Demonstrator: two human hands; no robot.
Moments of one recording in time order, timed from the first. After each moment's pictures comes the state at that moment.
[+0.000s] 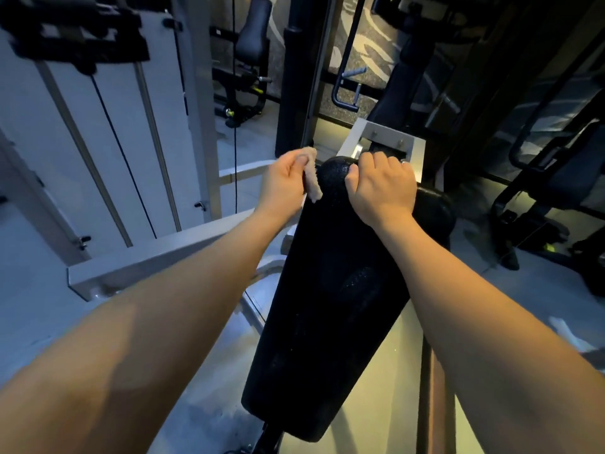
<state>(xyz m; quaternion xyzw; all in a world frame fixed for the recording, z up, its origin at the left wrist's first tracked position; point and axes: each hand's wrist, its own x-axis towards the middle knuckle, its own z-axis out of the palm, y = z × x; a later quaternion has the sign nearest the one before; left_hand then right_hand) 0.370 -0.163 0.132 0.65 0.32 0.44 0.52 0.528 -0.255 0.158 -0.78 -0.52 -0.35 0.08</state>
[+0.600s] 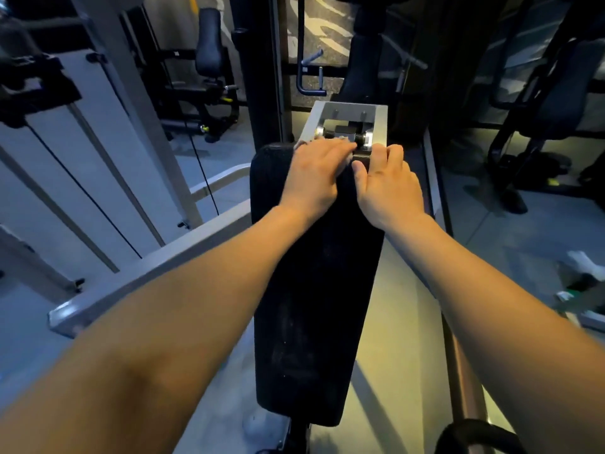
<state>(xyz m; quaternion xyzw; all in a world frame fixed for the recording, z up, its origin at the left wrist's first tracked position) 0.476 -0.241 0.145 0.91 0.11 0.40 0.06 0.590 -0.362 0.138 -0.86 -0.43 -0.20 0.21</state>
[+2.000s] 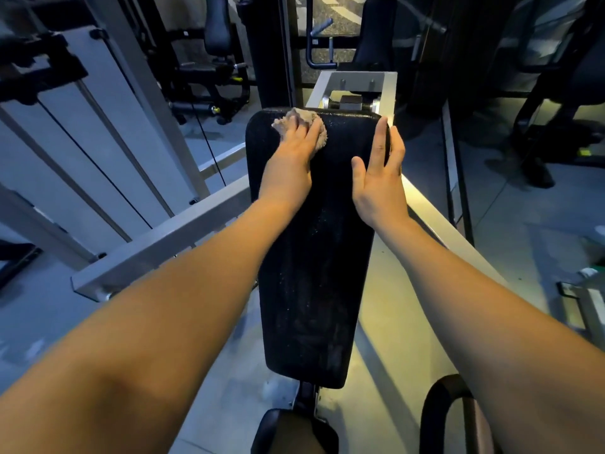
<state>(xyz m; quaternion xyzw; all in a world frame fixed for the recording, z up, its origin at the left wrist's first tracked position) 0.442 -0.277 0.124 0.91 0.27 0.31 0.09 0.571 -0.392 0.078 -0.80 -0.44 -0.10 0.41</state>
